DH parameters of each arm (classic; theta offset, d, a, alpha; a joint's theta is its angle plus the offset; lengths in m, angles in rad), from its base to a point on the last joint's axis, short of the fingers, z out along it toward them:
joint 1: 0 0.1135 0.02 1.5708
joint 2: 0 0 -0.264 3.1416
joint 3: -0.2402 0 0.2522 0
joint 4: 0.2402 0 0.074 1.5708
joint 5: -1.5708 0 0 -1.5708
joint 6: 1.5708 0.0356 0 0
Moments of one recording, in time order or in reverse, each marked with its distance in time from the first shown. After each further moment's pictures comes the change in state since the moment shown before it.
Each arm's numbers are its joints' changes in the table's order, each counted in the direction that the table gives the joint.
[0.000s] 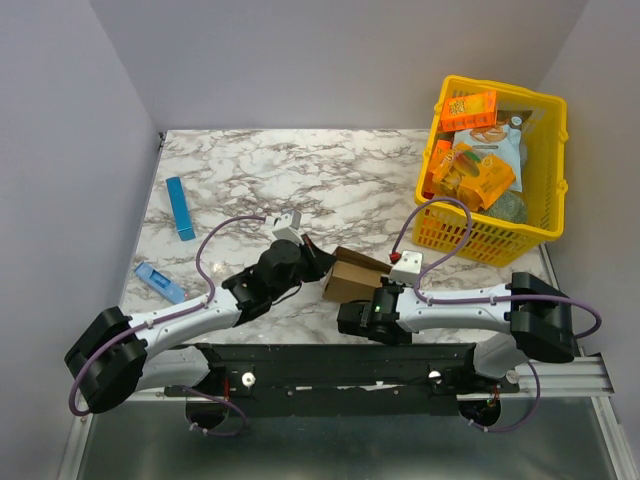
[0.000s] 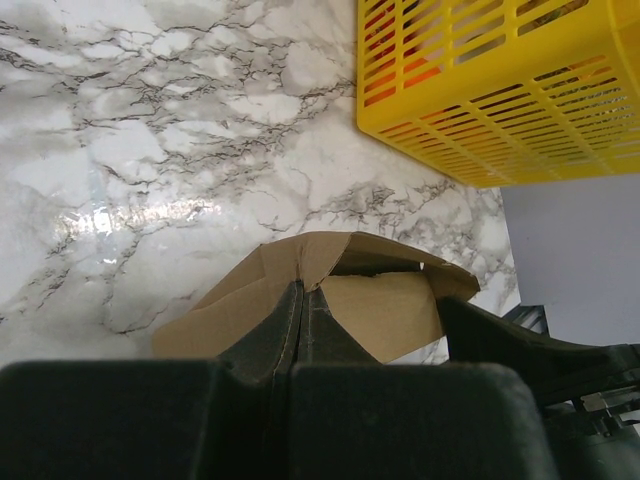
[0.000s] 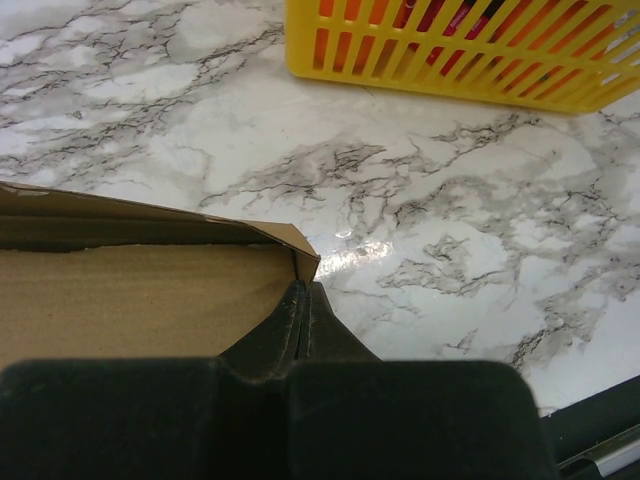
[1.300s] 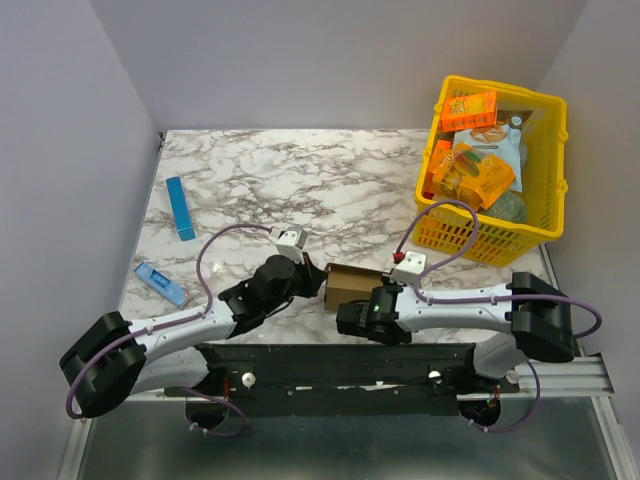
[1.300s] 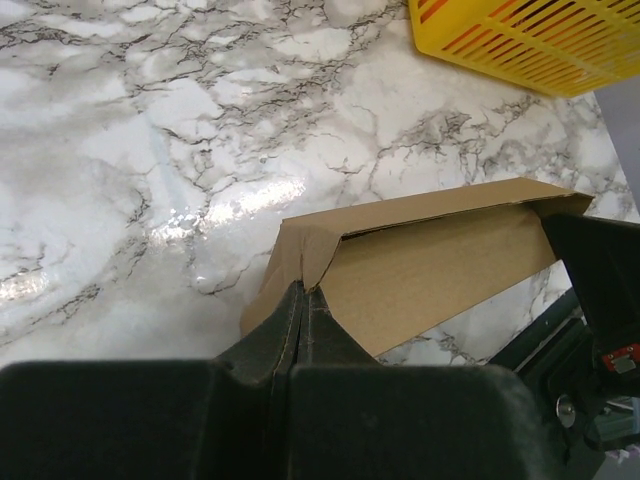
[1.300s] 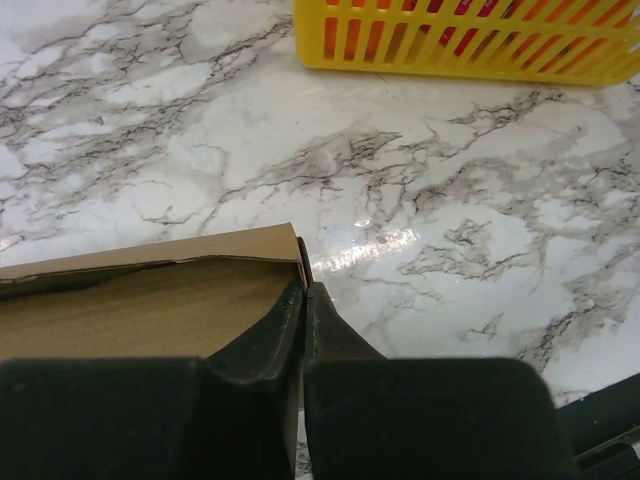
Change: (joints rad) left arm -0.016 0.055 0.153 -0.066 -0.023 0.253; right arm 0.007 -0.003 -0.021 0.025 0.016 0.084
